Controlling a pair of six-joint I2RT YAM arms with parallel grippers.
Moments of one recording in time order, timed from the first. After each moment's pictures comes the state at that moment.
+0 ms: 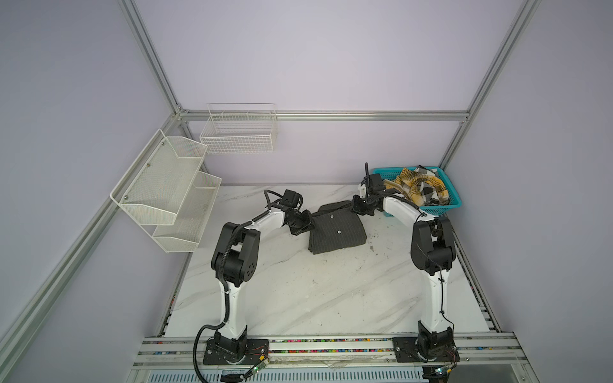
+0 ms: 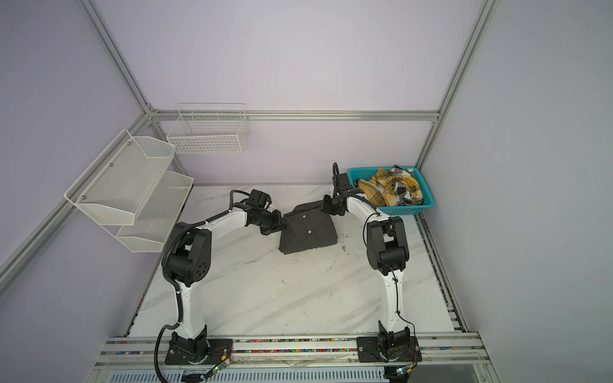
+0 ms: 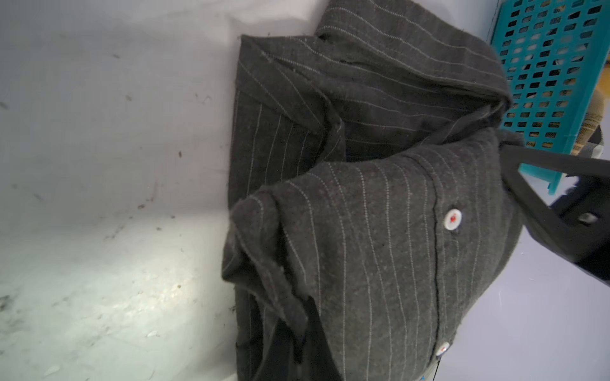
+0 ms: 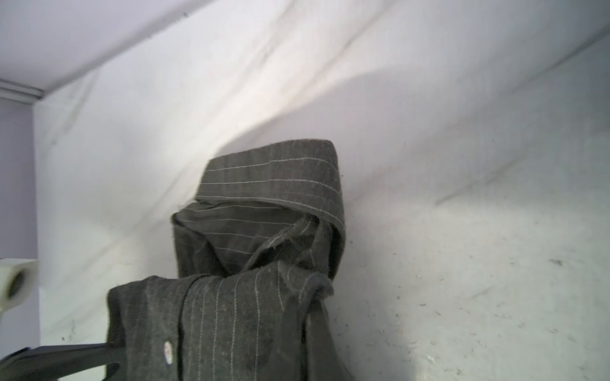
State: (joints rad) left arm -0.35 2.07 1.55 -0.49 0.43 -0.72; right arm 0.29 2.15 1.78 -0.56 -0.28 0.47
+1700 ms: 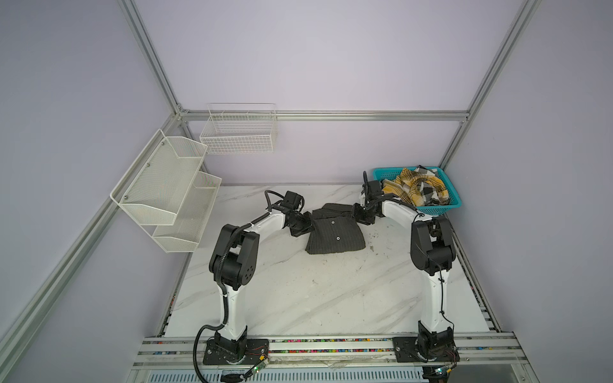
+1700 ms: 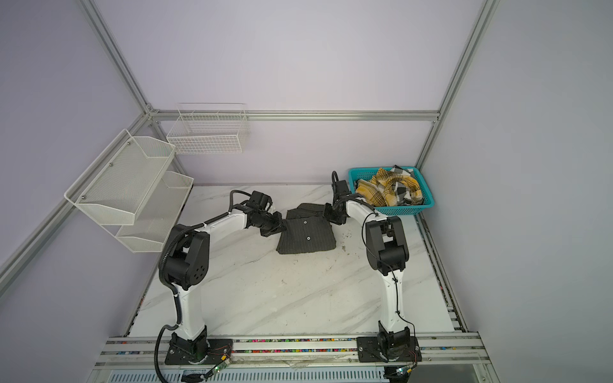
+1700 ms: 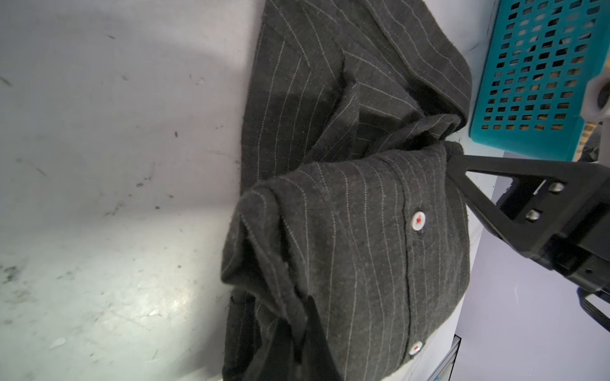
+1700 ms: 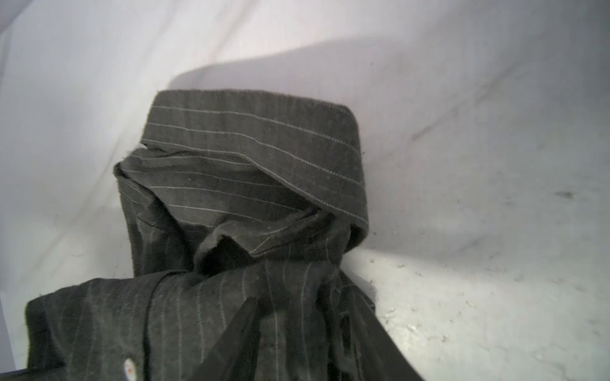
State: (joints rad) left arm -0.37 2.03 1.50 -0.49 0.41 -0.70; right arm 0.29 2.19 1.71 -0.60 -0.26 0.49
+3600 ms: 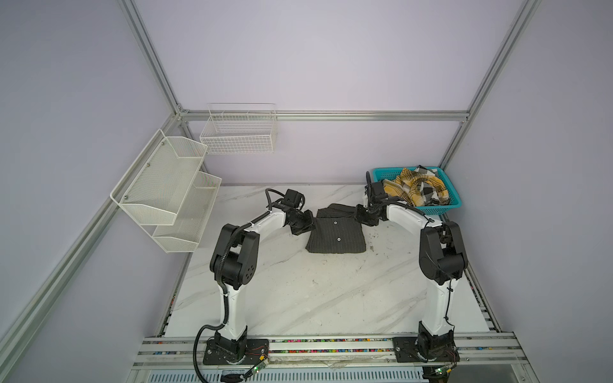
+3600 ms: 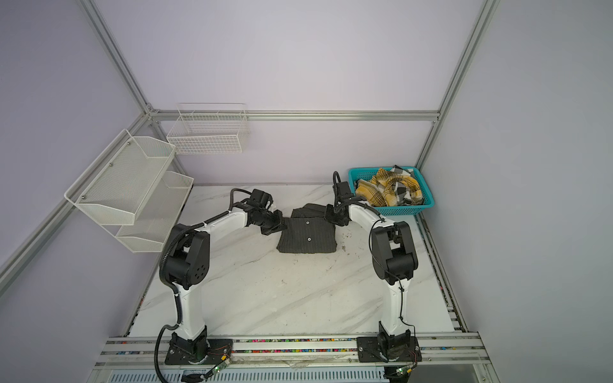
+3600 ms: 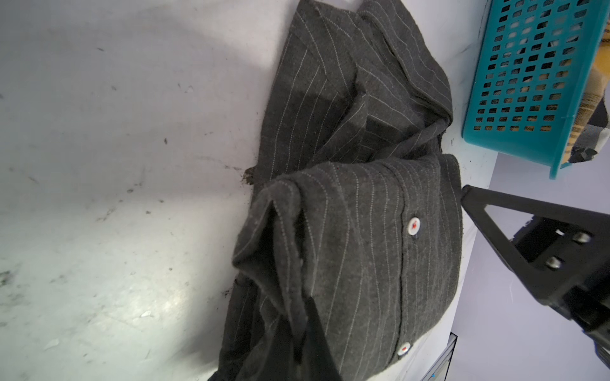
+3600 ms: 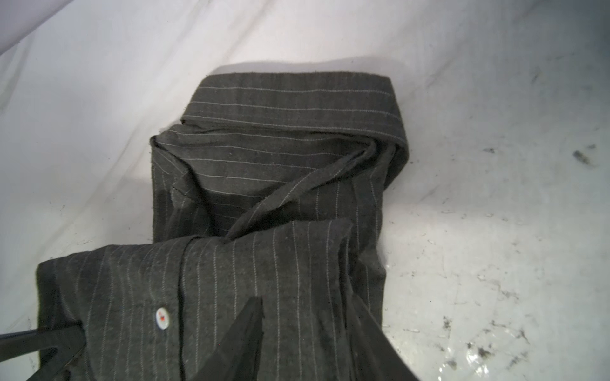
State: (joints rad) left arm -0.37 2.03 1.53 -0.51 0.41 -0.70; right arm 0.31 2.04 1.57 -0.56 -0.19 0.49
